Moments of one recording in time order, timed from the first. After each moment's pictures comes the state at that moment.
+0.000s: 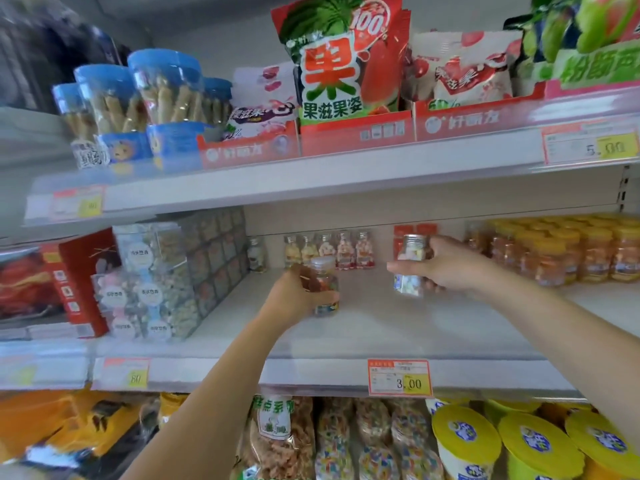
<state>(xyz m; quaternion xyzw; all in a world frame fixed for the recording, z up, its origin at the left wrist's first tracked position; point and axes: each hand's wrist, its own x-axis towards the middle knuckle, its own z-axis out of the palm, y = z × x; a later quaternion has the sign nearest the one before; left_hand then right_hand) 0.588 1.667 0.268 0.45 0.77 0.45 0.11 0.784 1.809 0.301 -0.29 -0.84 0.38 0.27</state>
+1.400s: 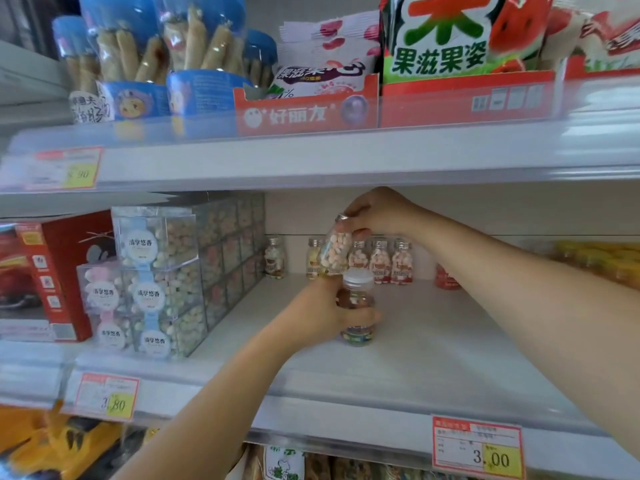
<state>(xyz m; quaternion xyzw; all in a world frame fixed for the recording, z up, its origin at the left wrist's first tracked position) 0.559 1.669 0.268 0.56 0.70 0.41 0.13 0.606 1.832 0.360 -0.16 -0.90 0.31 0.27</state>
